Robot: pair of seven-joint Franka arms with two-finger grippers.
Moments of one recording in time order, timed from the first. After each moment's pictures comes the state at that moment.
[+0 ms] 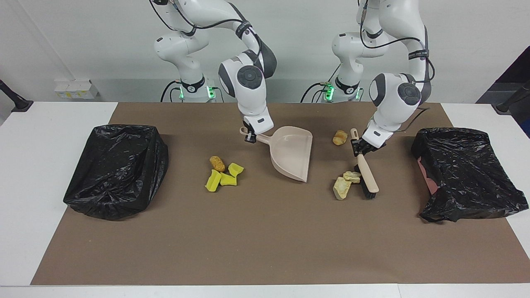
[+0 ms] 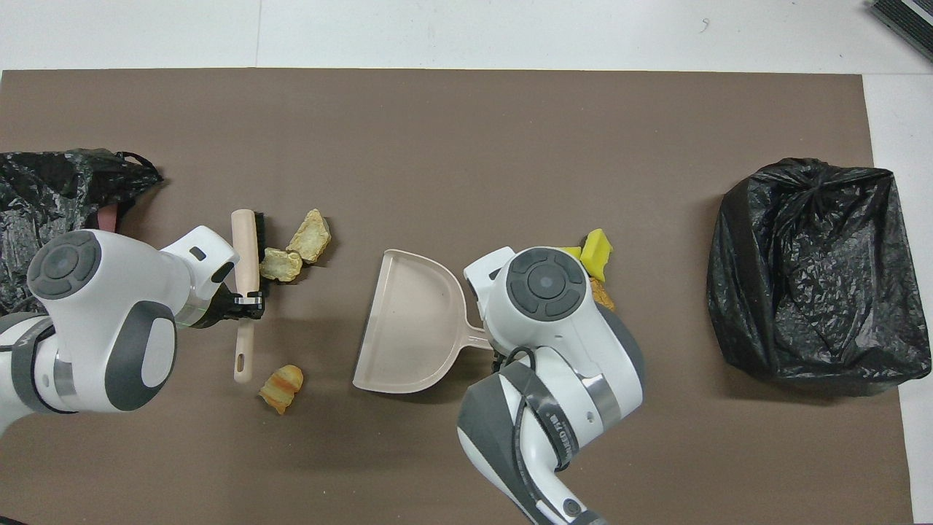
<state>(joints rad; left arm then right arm) -0.07 0.01 -0.10 -2.28 -0.12 2.23 -0.11 0.65 0.20 -0.05 -1.98 0.11 2.06 -0.72</state>
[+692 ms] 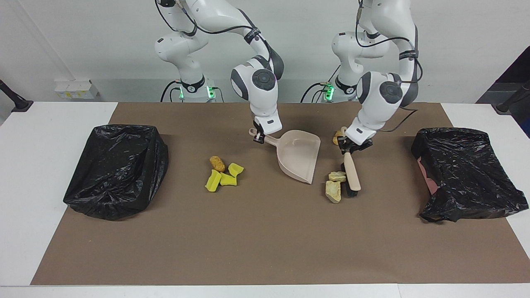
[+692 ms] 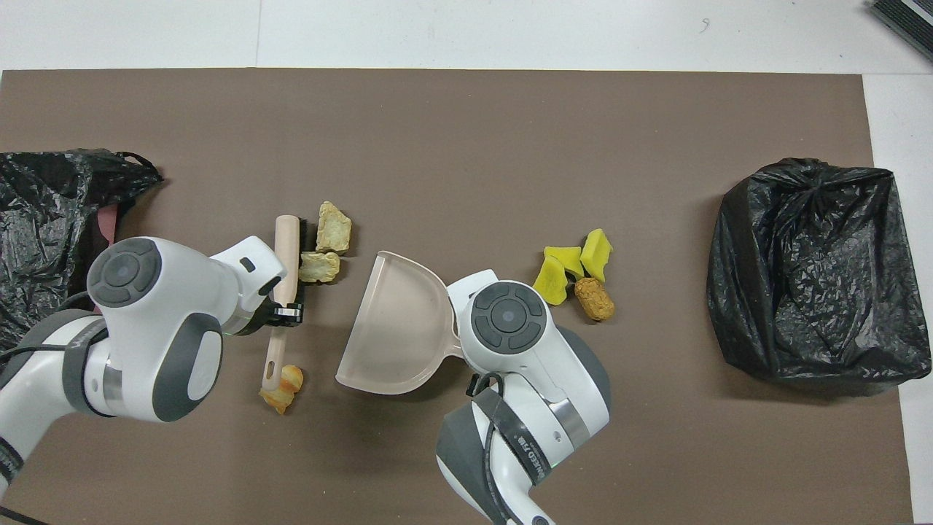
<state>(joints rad) -0.21 0.01 -0.11 -2.28 -0.13 2.23 -0.06 0.70 0.21 -0.05 -2.01 0.10 2.10 -0.58</state>
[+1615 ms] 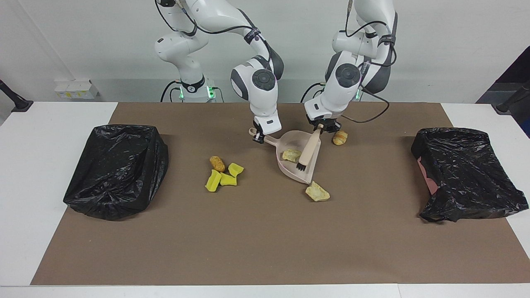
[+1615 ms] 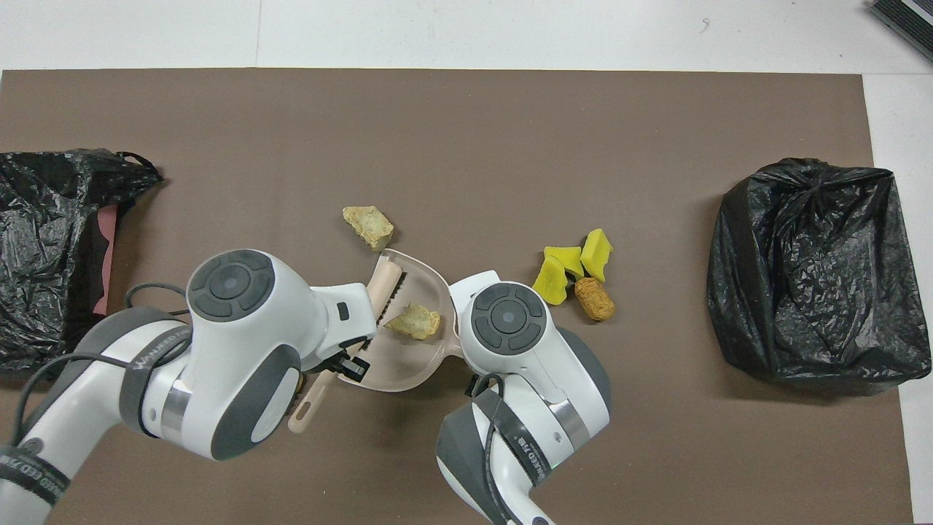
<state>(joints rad) -0.39 -0.04 -0.09 -2.14 -0.14 1.95 0.12 0.70 0.21 -0.05 -2.01 0.10 2.10 -0.52</state>
